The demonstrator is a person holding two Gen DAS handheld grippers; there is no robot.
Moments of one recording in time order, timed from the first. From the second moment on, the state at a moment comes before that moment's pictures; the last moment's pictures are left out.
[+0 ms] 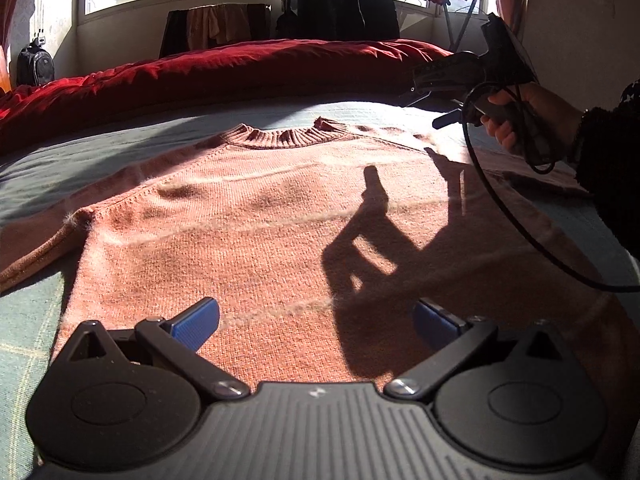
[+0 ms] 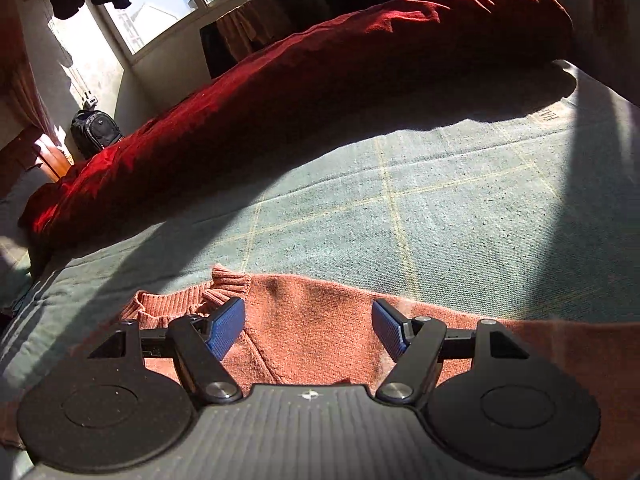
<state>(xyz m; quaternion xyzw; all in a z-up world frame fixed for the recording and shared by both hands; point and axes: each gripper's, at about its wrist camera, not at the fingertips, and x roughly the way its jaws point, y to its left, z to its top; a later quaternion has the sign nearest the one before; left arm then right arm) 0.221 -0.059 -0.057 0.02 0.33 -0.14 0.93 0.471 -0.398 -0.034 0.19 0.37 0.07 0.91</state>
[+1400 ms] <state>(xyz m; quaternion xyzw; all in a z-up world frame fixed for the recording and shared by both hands) 0.127 -0.073 -0.025 0.08 0.34 -0.13 0.93 0.246 -0.386 -0.065 0.22 0.38 0.07 0.90</state>
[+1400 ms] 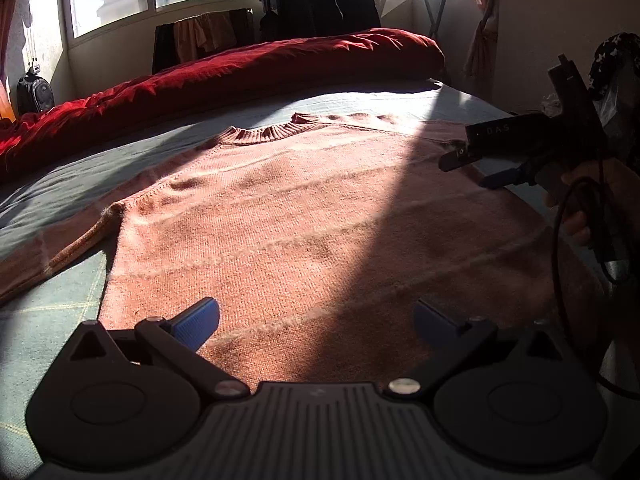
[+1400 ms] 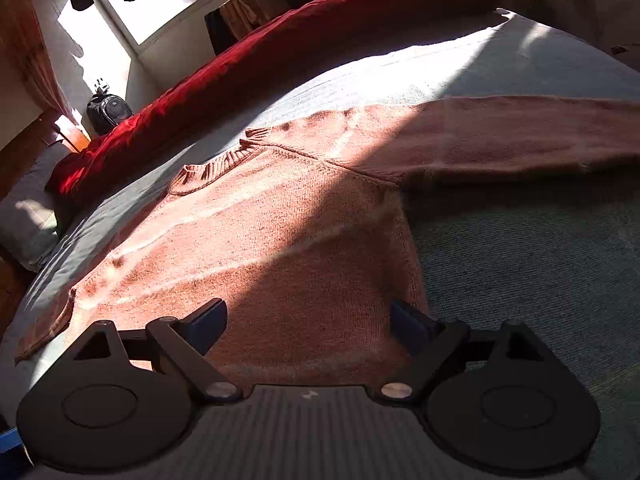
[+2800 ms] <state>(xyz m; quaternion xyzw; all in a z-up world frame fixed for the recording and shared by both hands) 0.139 -0.045 -0.082 0.03 0.36 -0.16 0.92 0.142 -0.272 -0.093 0.00 0.32 0.05 0.95</state>
